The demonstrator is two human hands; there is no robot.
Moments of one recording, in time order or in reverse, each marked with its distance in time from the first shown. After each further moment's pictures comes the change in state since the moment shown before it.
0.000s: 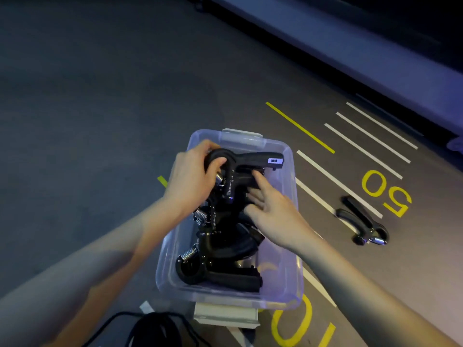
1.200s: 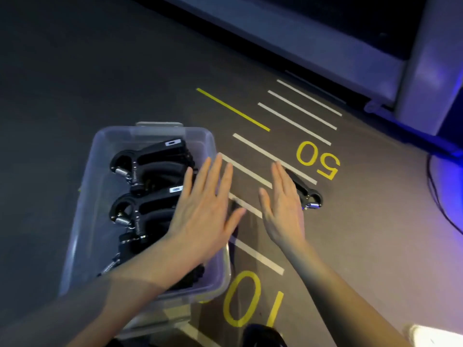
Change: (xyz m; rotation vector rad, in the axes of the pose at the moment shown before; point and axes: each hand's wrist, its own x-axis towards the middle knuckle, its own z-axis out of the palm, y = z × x) left_hand -0.063 0.085 0.092 0.582 -0.346 0.456; right_hand -0.034 0.139 -0.070 -0.559 0.728 -0.046
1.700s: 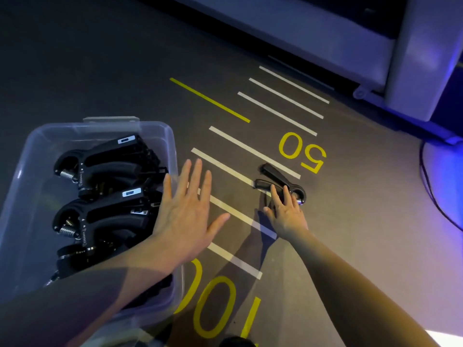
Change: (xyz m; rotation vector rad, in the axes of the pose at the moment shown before) left_hand 0.032 0.039 0.040 0.139 -0.230 -0.070; right_hand 0.011 0.151 0.027 -0.265 -0.590 0.360
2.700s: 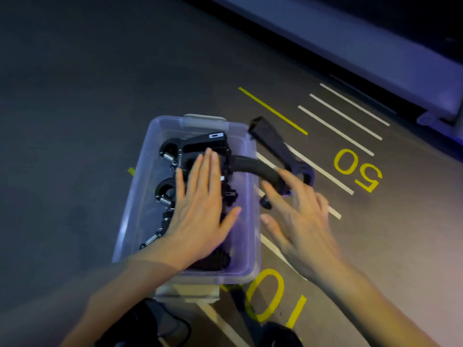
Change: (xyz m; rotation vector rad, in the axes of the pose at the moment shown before) left_hand -0.072 -0.077 -0.010 -0.233 0.298 -0.164; right_hand -0.159 -0.149 -0.071 -0.005 0.507 -0.728
